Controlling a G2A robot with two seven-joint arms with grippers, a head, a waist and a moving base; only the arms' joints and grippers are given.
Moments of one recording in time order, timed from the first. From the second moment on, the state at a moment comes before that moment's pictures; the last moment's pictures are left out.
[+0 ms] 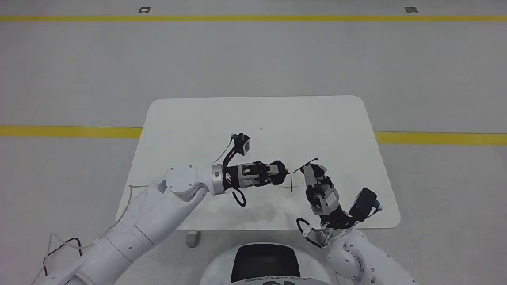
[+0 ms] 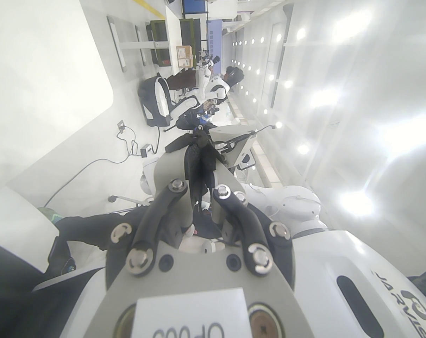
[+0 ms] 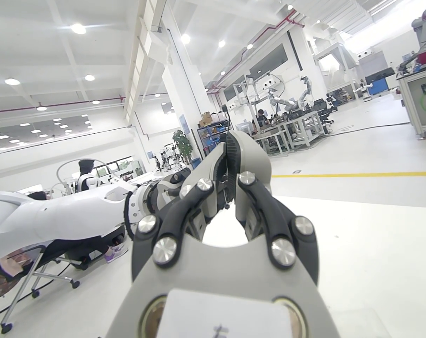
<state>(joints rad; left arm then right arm) 1.20 -1.06 -0.78 -1.51 -0.61 -0.19 -0.82 -1.73 -1.07 0.94 -1.63 -1.00 -0.34 -0.96</state>
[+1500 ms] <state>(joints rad) 1.20 -1.06 -0.78 -1.51 -0.61 -0.19 -0.82 -1.73 -1.07 0.94 -1.64 -1.01 -0.34 -0.96</state>
